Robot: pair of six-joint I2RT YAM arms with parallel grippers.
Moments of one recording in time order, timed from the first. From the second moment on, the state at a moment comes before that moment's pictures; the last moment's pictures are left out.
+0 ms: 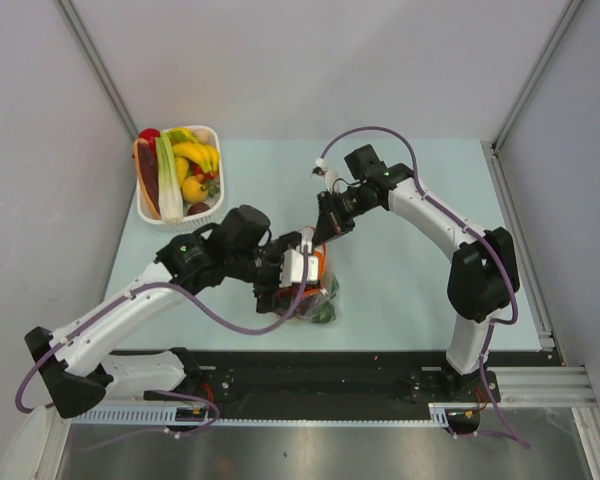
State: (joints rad) left arm -0.85 1.14 1.24 -0.89 0.43 0.66; right arm 0.52 1.84 1.62 -0.82 -0.88 0.12
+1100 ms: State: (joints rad) left arm -0.99 1.08 1.00 -0.47 0.27 0.40; right arm 0.25 1.06 1.14 -0.69 -0.89 -0.22
